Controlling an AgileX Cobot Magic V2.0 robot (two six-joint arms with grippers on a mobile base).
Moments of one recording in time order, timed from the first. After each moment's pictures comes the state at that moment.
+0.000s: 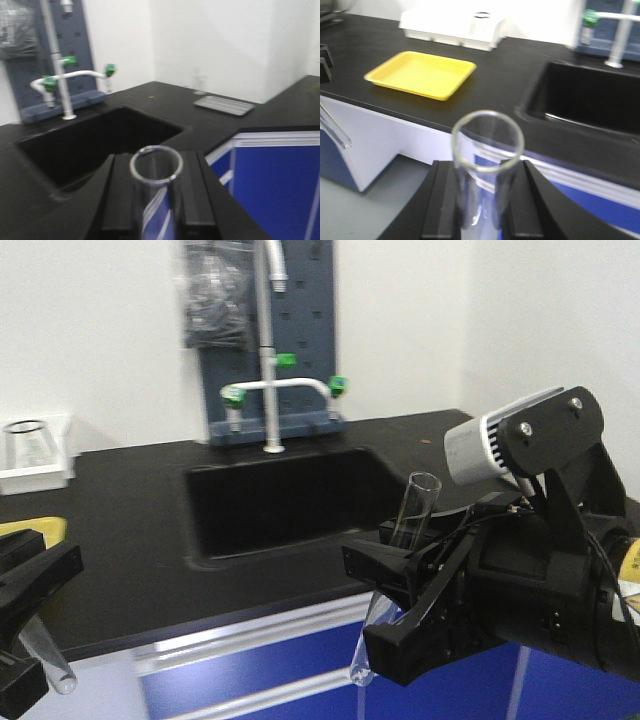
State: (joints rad) left arm -0.42 0.80 -0.68 0.11 -0.01 -0.18; right arm 0.72 1.10 -1.09 0.05 0.36 -0.04
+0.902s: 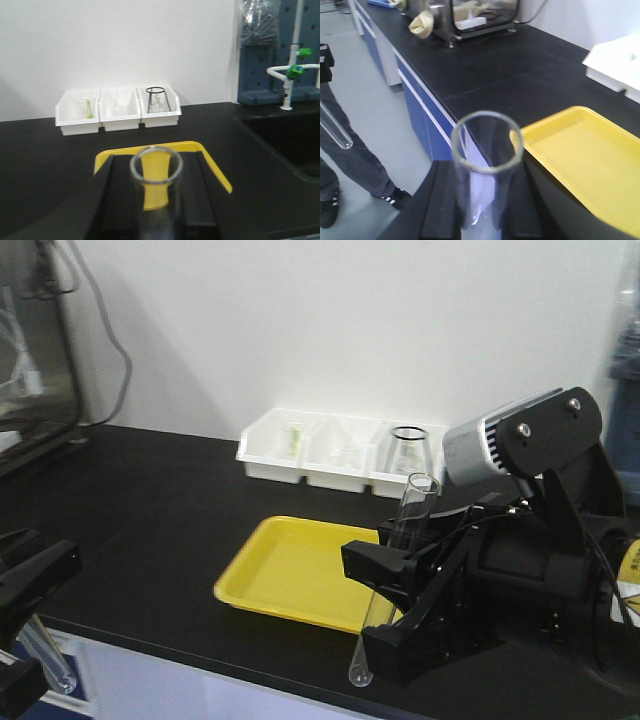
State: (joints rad) left arm -0.42 0.80 -0.68 0.11 -0.01 -0.18; right arm 0.72 1.10 -1.09 0.05 0.36 -0.04
